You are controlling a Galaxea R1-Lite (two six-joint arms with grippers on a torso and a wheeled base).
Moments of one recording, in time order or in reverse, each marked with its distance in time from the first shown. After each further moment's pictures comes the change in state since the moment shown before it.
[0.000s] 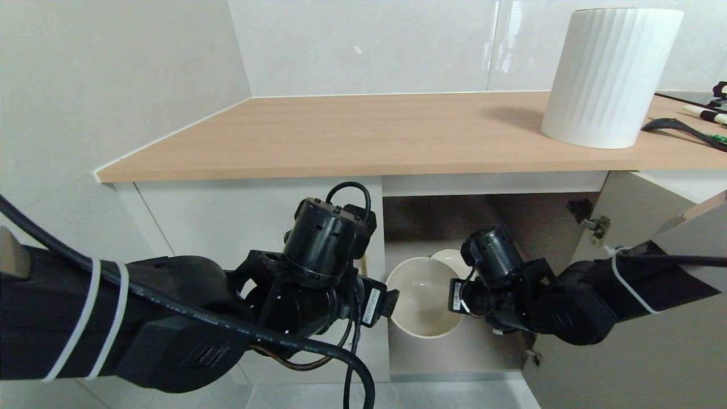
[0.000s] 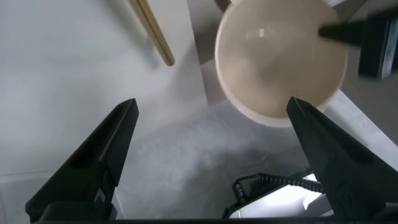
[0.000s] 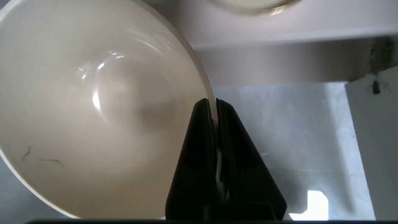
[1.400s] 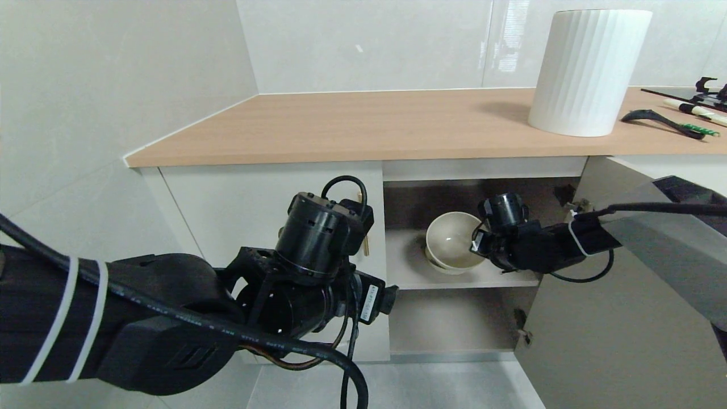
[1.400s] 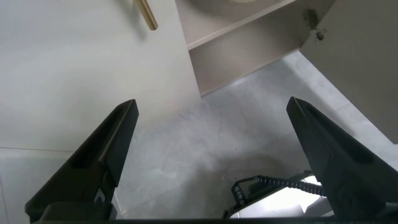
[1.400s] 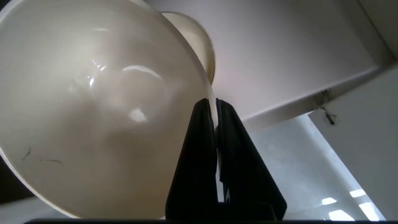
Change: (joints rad) left arm 0.000 -0.023 0.001 0.000 0.000 0.001; right arm -0.258 0.288 -0.445 0.054 -0.093 0.059
